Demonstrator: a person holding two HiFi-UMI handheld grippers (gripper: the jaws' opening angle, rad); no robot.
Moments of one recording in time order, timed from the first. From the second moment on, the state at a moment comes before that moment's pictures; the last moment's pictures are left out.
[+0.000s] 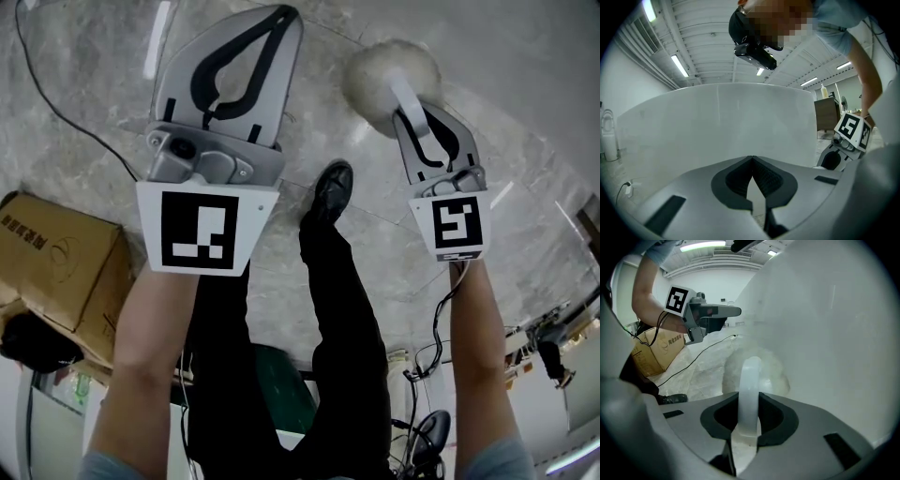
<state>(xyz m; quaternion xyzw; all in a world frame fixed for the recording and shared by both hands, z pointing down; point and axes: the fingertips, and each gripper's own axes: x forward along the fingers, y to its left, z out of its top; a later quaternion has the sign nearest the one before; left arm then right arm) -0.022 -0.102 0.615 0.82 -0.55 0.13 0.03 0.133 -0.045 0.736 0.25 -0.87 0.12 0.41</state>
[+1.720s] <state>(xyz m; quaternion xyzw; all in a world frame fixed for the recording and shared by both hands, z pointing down) -0.022 -0.102 0.696 0.83 -0.54 0.16 0.05 0.144 -0.052 0.857 0.21 -0.85 0.11 0.47</state>
